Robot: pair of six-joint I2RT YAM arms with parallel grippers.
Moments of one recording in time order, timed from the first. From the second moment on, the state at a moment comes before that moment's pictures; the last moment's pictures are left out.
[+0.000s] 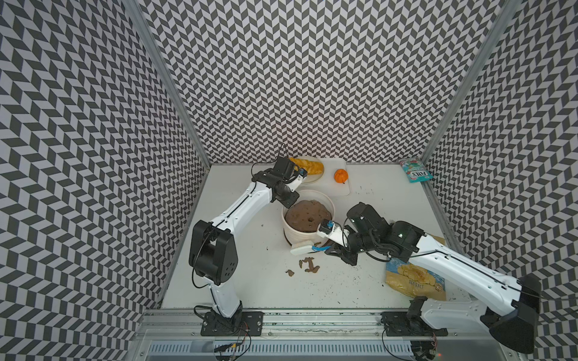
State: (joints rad) left arm -0.45 1.80 1.62 -0.85 0.00 0.38; right arm 0.87 1.20 1.11 -0.74 -0.37 -0.26
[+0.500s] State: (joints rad) left arm -0.44 1.85 1.68 -0.85 0.09 0.53; right arm 0.87 1.20 1.10 -0.71 -0.40 -0.26
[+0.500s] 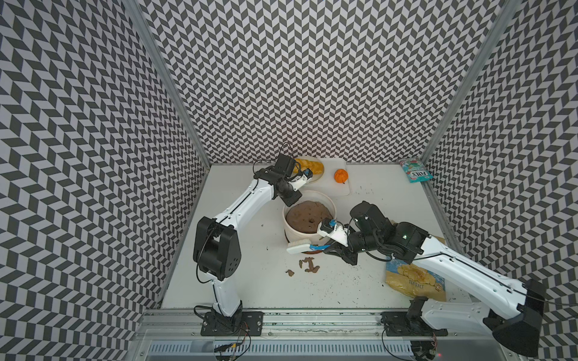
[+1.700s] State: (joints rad) left arm -0.48 1.73 1.73 -0.97 -0.06 0.19; right arm 0.87 1.21 1.08 -0.68 -0.40 -0.26
